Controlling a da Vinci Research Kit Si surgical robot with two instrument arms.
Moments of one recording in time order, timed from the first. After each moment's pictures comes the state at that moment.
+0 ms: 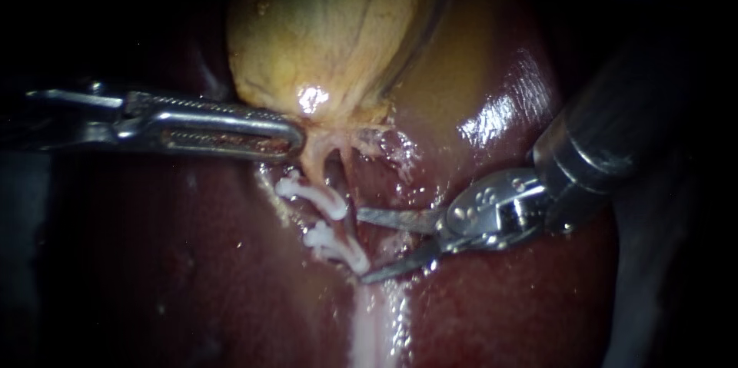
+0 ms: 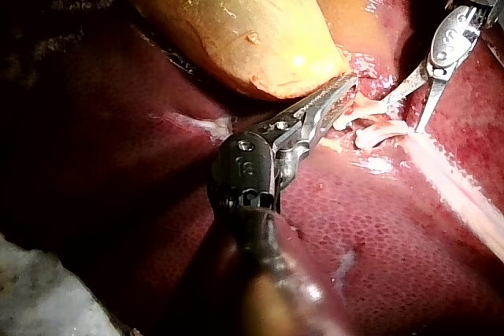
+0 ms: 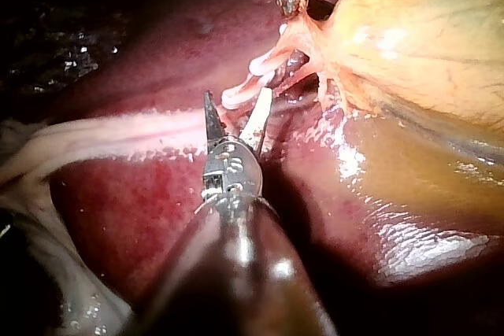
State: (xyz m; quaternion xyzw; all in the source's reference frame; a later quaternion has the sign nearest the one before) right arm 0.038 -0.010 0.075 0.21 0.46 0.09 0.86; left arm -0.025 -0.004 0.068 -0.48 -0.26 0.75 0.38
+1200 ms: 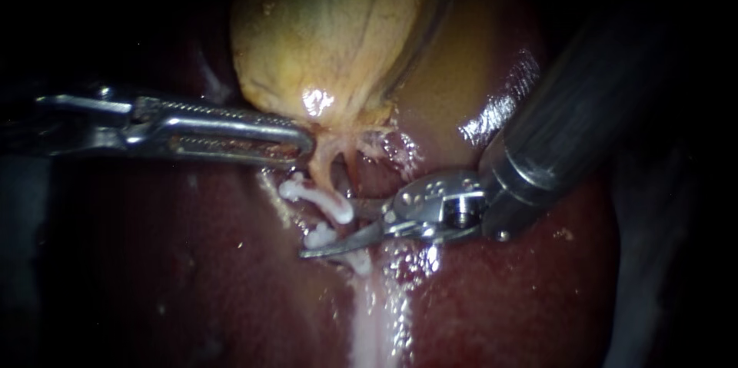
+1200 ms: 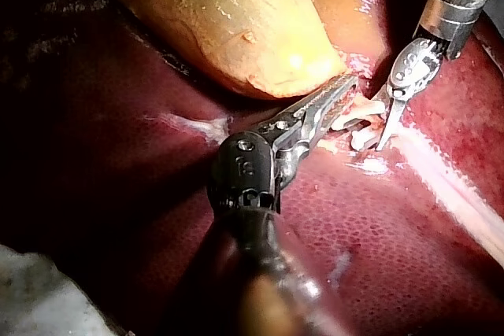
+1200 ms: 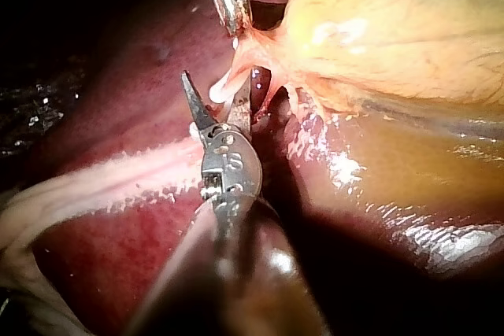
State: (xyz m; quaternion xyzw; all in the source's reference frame) right arm 0.042 -0.011 0.079 0.31 0.49 0.14 0.80; left arm -0.026 -0.004 0.068 -0.48 -0.26 0.75 0.38
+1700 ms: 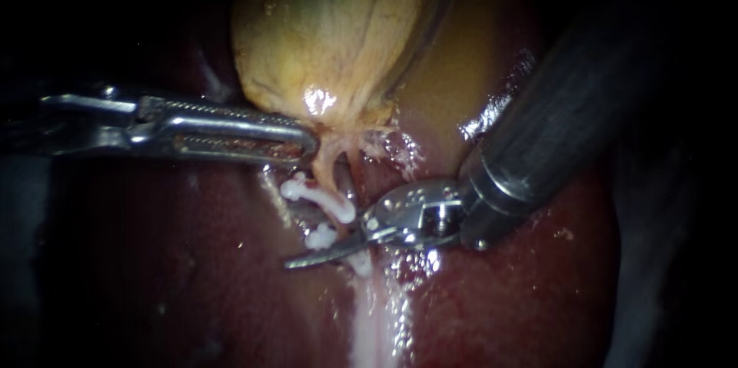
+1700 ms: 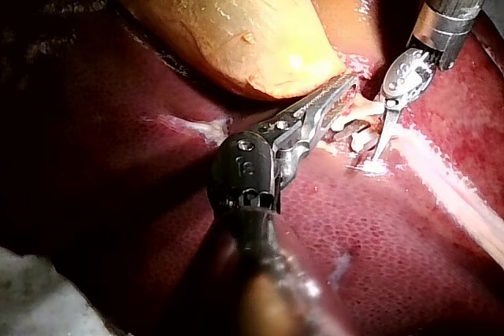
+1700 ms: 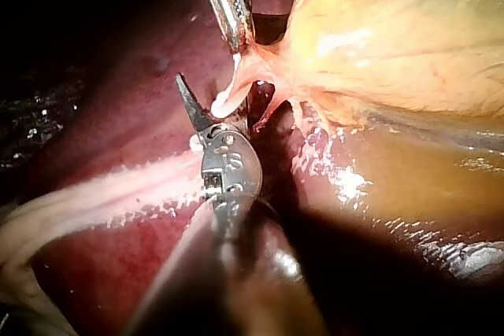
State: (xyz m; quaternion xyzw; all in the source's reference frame) right arm 0.044 -0.011 0.080 0.32 0.49 0.14 0.80; left arm -0.026 -0.004 0.069 -0.48 -0.26 0.75 0.38
